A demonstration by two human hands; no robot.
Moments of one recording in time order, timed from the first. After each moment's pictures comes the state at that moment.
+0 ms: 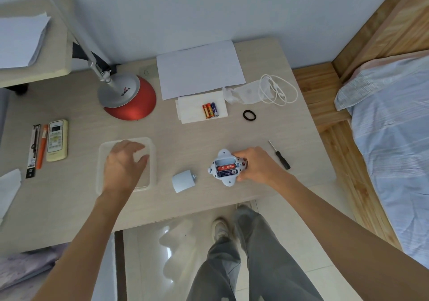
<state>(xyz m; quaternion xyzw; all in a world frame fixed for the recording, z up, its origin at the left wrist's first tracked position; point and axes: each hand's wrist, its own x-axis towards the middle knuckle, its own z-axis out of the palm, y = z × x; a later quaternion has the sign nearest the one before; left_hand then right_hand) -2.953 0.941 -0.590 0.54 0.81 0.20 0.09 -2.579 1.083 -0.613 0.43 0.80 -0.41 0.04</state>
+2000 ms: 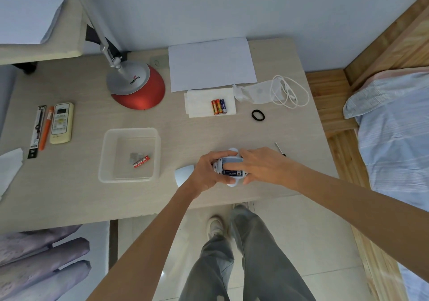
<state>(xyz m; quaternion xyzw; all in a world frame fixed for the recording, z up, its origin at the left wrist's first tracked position) -2.777 0.982 -0.622 0.36 0.61 0.38 0.59 -2.584 1.099 -0.590 0.13 0.97 -0.05 0.18</state>
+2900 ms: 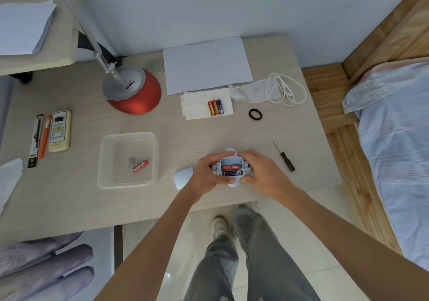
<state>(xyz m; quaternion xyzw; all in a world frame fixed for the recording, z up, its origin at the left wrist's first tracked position) -2.774 0.977 -0.624 0.36 0.60 0.39 0.60 -2.566 1.056 -0.614 0.41 0.84 -0.35 -0.03</state>
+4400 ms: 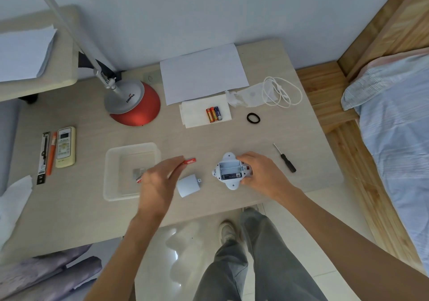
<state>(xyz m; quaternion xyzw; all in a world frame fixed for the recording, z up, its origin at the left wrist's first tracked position) -2.859 0.931 -0.553 0.57 0.73 0.33 0.16 -2.577 1.061 -0.613 0.45 0.81 -0.37 -0.04</state>
